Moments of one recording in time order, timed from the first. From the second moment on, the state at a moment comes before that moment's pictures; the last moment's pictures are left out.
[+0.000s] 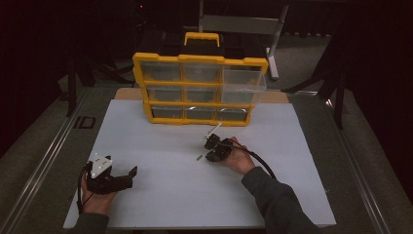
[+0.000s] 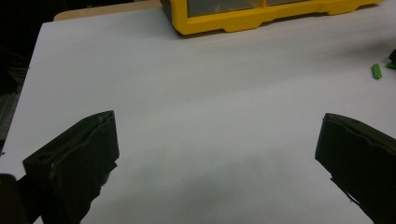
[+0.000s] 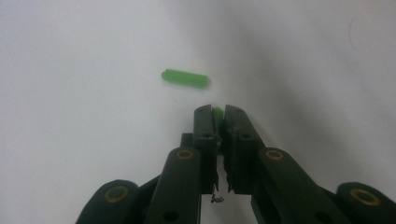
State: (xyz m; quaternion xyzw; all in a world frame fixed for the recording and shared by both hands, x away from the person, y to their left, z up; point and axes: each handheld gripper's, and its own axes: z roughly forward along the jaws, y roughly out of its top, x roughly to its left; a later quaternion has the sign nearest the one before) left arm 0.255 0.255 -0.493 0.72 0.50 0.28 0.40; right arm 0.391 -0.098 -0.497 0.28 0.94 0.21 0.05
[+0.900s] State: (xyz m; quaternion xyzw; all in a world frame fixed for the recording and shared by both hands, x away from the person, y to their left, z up) left arm 0.255 0.255 -0.493 0.72 0.50 0.28 0.40; right arm 0.382 -0.120 -0.435 0.28 0.93 0.23 0.06
